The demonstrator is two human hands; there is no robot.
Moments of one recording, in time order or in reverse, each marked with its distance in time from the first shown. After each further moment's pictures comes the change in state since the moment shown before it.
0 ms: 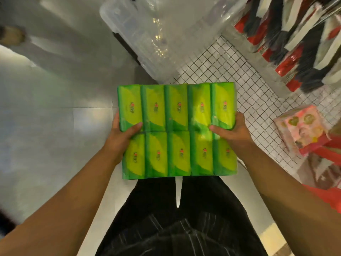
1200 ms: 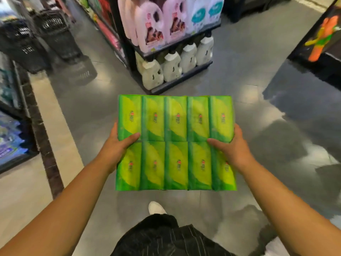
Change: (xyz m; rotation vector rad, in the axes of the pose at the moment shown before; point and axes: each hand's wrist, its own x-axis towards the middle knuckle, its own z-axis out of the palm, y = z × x) left_hand -0.501 -0.204 -0.215 -0.935 1.361 0.397; right_hand -0.411 -0.102 0.401 -0.885 -1.277 -1.021
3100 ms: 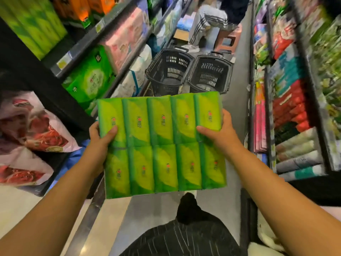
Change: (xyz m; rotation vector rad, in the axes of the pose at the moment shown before) left_hand 0.682 0.297 -0.765 -0.381 1.113 0.065; right_hand 0.662 -0.640 1.004 -0.116 -0.933 -0.361
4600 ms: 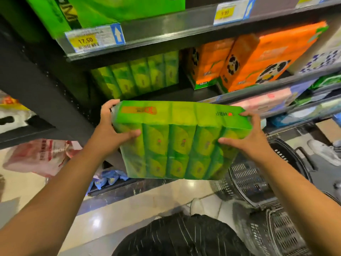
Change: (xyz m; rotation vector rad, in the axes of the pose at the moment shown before) left_hand 0.355 0.215 -0.014 0.258 0.616 0.170; right_hand 0.578 -0.273 0.287 -0.120 -0.905 -0.469
